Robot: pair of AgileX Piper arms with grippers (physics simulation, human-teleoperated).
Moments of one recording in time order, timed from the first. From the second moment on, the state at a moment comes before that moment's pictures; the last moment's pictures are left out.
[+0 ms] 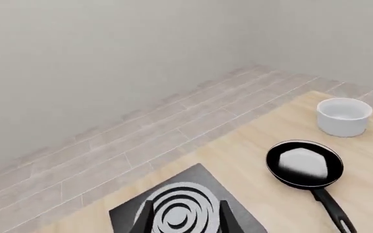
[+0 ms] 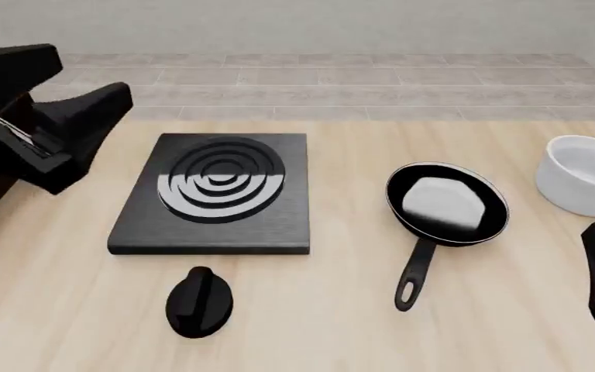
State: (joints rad) left arm -0.50 0.69 -0.56 -0.05 0.21; right arm -0.02 0.01 -0.01 0.00 0.00
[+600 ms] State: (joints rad) left arm -0.69 1.26 -0.89 0.02 0.16; right arm -0.02 0.01 0.00 -0.01 -0.01
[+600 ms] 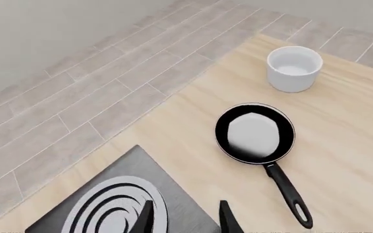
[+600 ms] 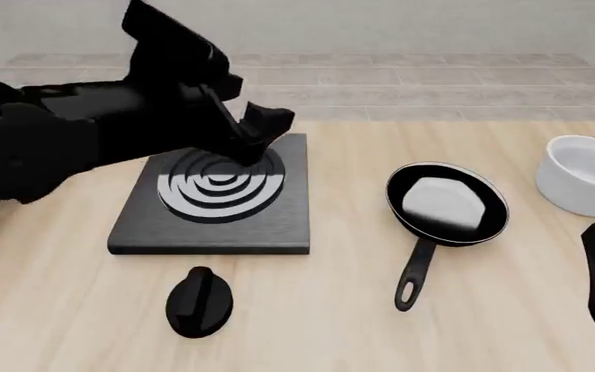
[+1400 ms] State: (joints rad) left arm -0.78 1.70 -1.10 0.02 -0.01; right arm -0.02 0.00 0.00 -0.01 -0.01
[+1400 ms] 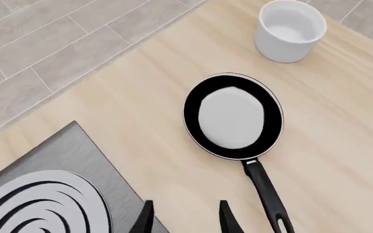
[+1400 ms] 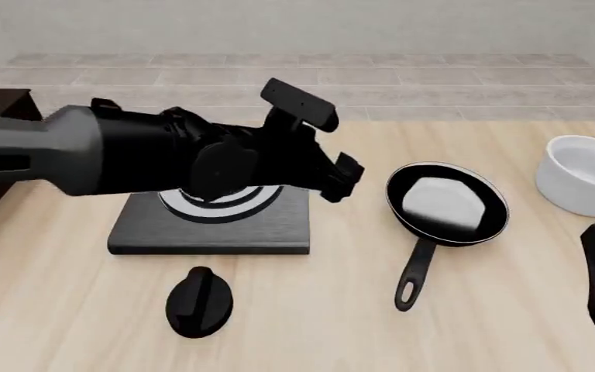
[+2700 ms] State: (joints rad) left arm -0.93 2.02 -1.37 0.10 -0.22; right arm -0.02 0.00 0.00 0.00 -0.01
